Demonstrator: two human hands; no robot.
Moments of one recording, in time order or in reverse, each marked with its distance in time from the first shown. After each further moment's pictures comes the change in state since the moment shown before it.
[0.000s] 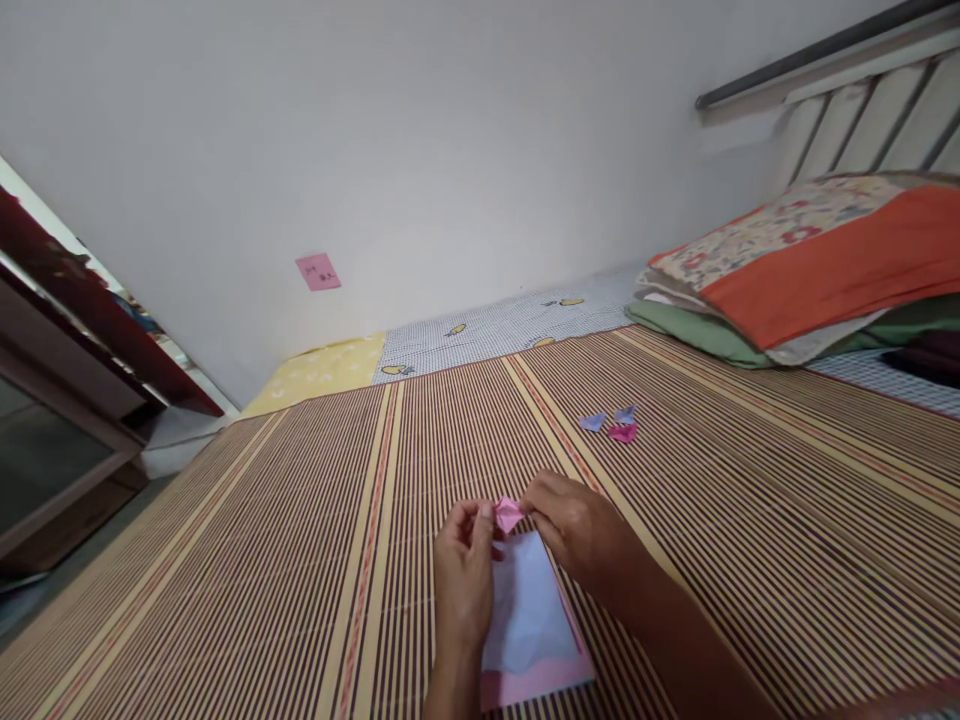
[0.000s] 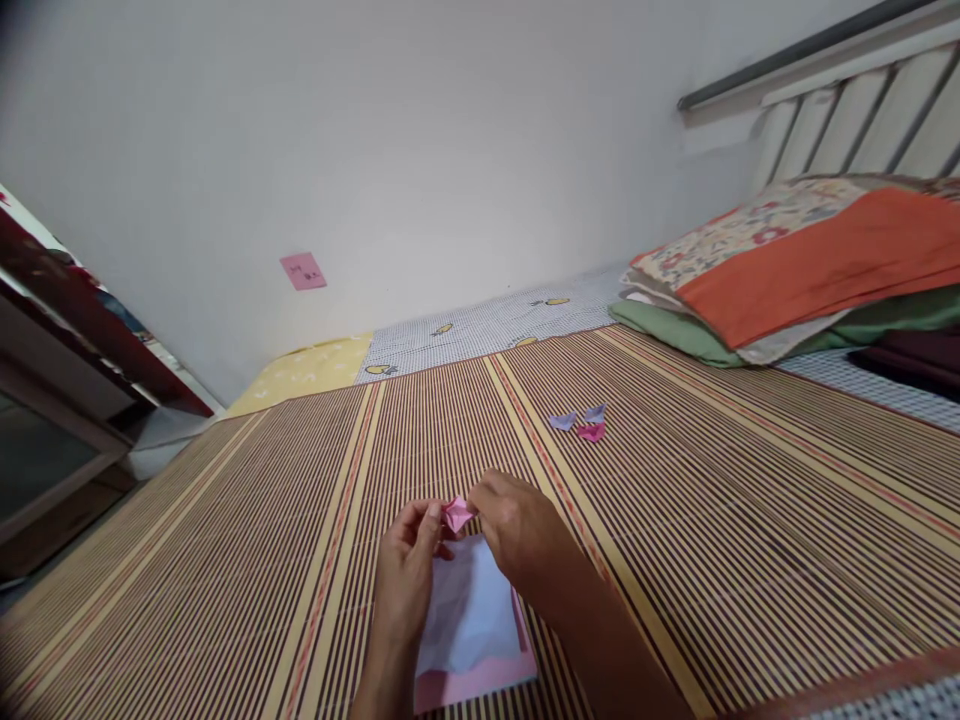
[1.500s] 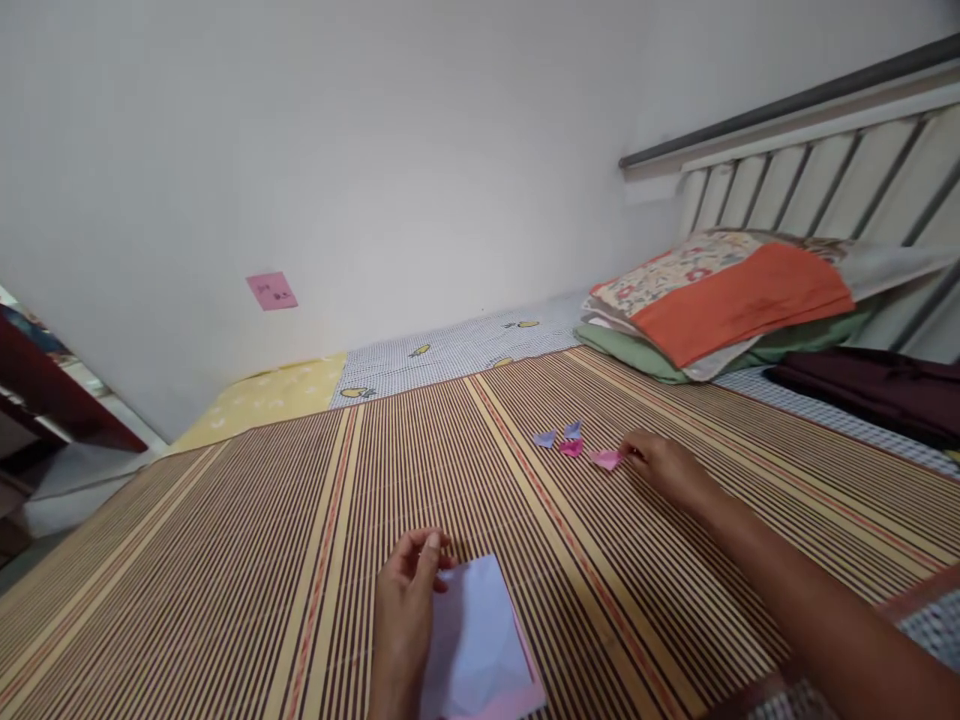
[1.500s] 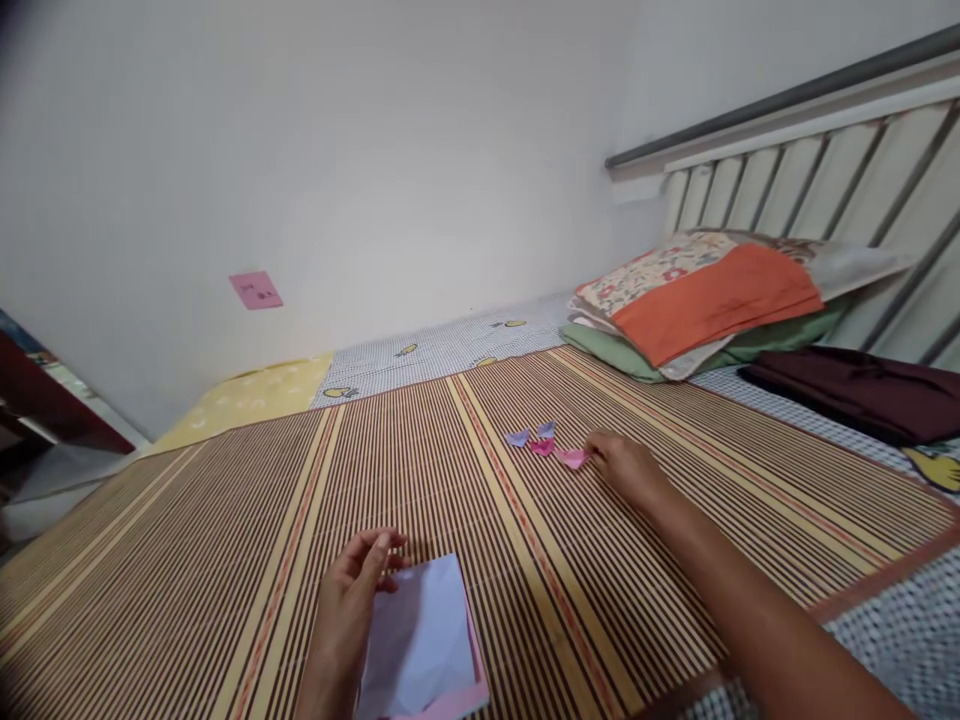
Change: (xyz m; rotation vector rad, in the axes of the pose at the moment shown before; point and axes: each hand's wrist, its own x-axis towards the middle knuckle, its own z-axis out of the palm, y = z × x) left_hand 0.010 -0.008 -0.011 0.038 0.014 -0.057; right_hand -0.056 0.199 -0.108 -0.381 0.077 0.439
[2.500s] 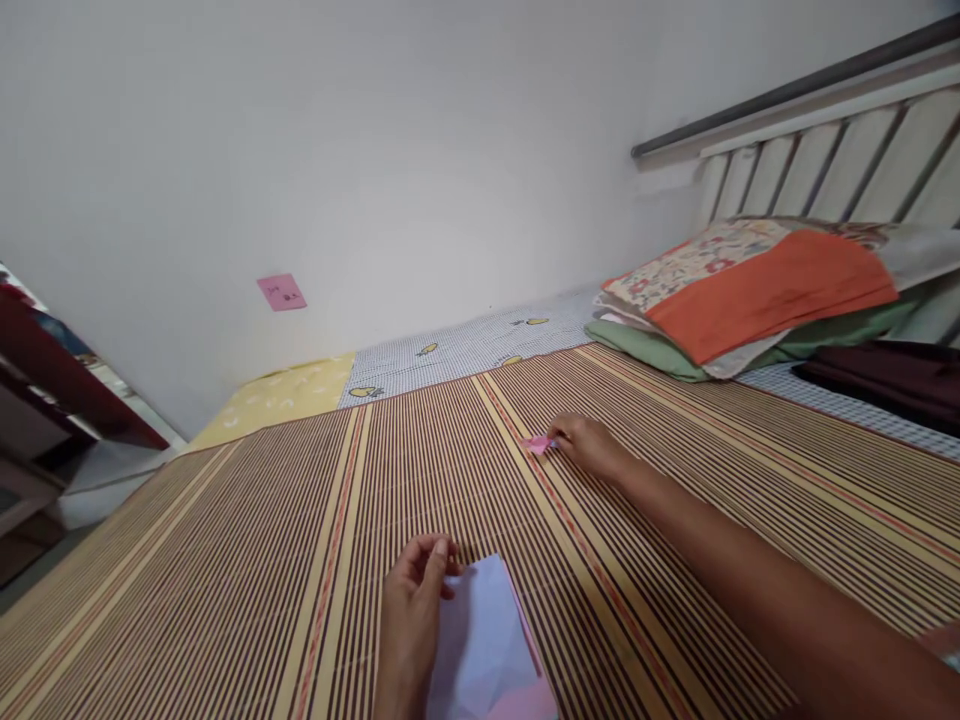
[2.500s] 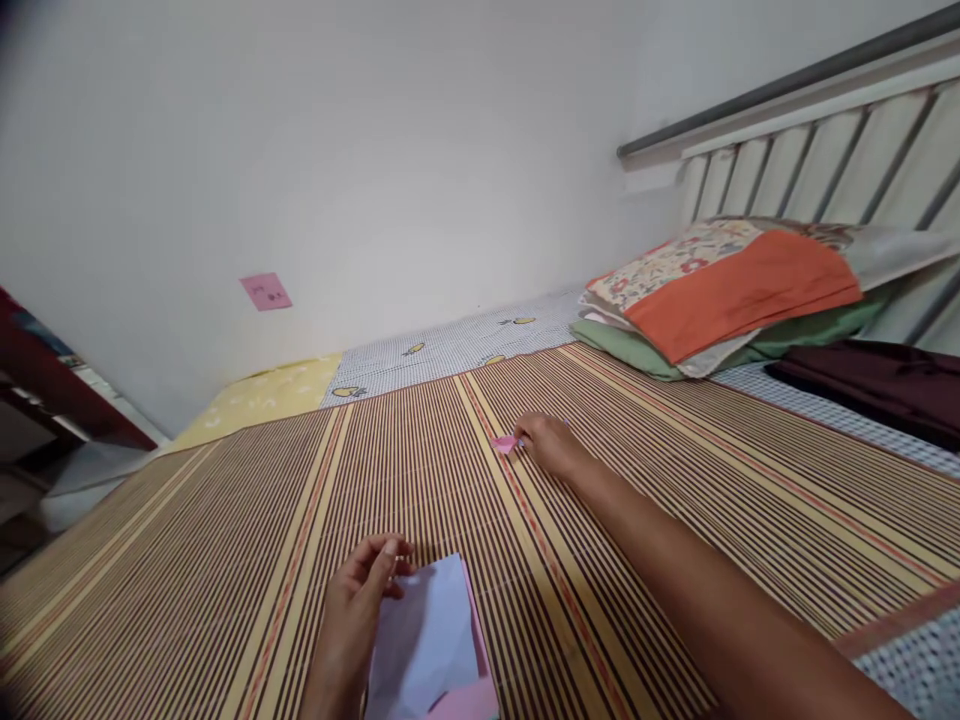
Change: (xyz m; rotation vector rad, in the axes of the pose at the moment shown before) left_hand 0.004 -0.005 -0.003 0.022 -0.020 -0.025; right_hand 0.071 -0.073 0.050 0.003 -0.144 -0.229
